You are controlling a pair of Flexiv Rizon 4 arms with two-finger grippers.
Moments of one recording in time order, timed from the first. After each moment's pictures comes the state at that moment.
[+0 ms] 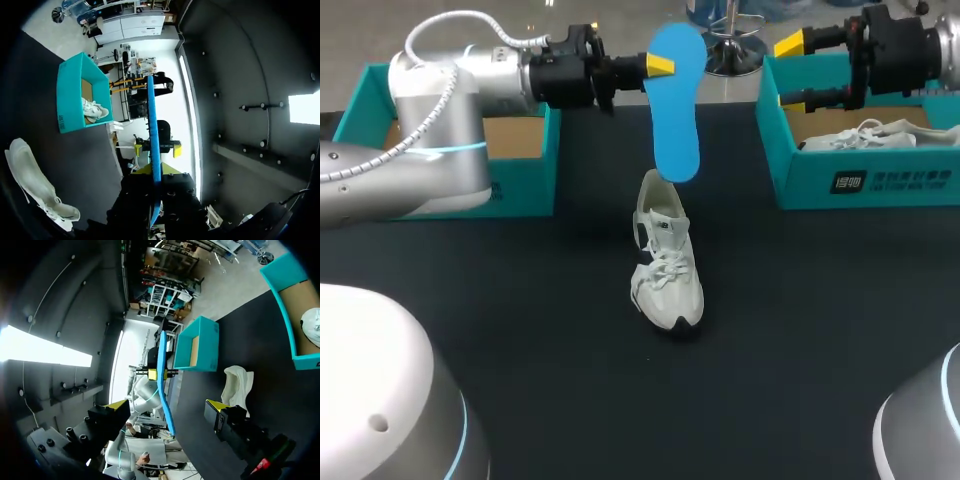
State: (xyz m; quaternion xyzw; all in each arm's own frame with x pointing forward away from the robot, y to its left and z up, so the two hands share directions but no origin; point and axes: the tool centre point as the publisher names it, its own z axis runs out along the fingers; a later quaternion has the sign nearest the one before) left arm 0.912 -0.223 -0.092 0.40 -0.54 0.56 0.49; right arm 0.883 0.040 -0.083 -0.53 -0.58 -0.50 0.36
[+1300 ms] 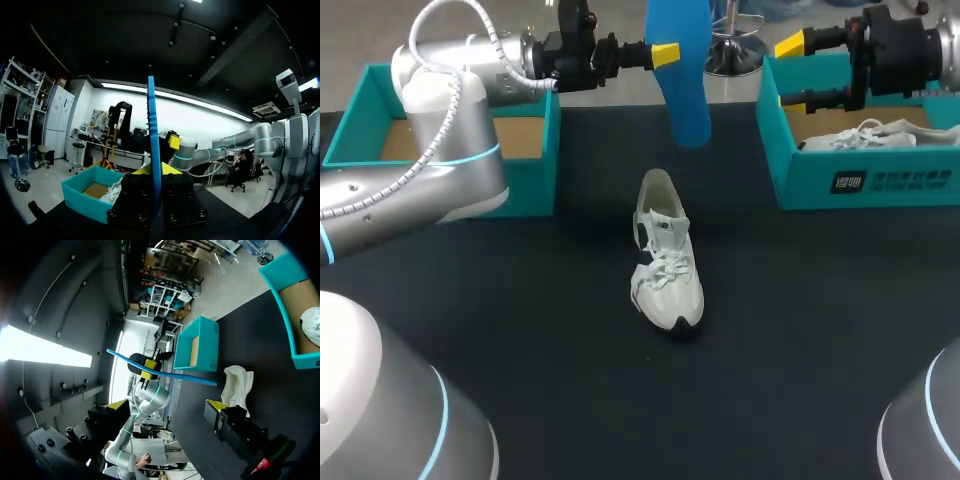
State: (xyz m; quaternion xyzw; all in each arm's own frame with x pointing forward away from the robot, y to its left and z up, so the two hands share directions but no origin) left arm 0.927 -0.232 -0.072 0.03 -0.65 0.75 0.08; right arm 0.882 0.040 -0.083 -0.53 -0.58 -0.50 0.36
